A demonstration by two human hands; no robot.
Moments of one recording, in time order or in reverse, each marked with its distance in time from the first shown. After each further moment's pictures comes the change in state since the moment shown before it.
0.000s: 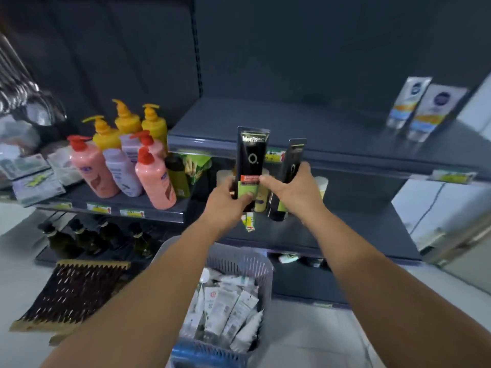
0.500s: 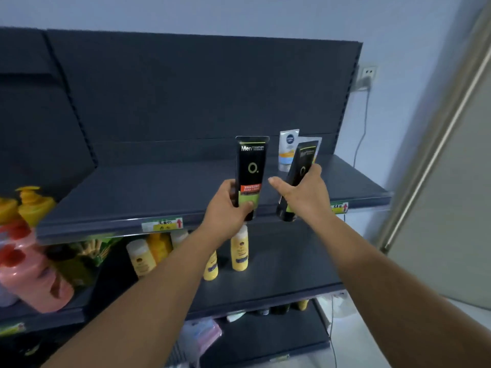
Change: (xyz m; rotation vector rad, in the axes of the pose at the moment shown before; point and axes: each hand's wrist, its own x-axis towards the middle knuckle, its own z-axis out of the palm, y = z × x) left_hand 0.052 0.151 0.163 -0.002 -0.221 0.278; right_hand 0.062 0.033 -0.218 -0.052 0.432 -0.004
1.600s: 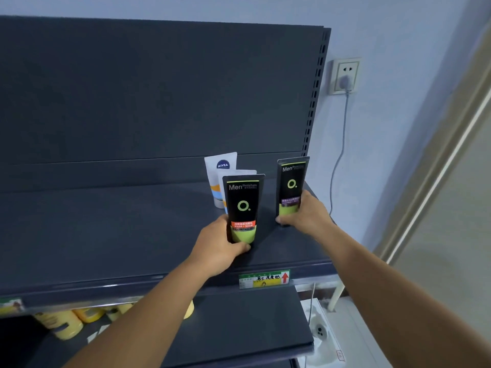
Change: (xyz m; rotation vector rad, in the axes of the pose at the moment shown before) left_hand 0.163 0.020 0.198 0.407 -0.089 -0.098; right_hand 0.261 0.173 -0.080 -0.255 -0.308 0.109
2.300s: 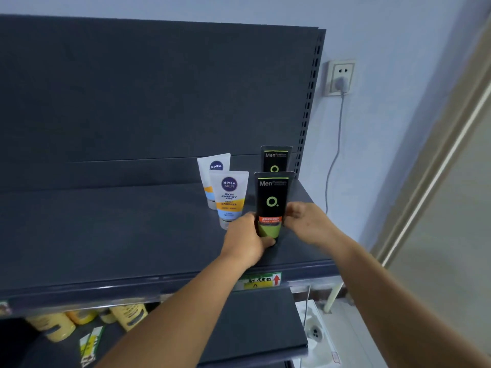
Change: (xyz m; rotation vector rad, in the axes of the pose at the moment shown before) left_hand 0.021 0.040 0.048 -0.035 0.037 0.009; right_hand -0.006 0.020 -0.004 0.171 -0.131 -0.107
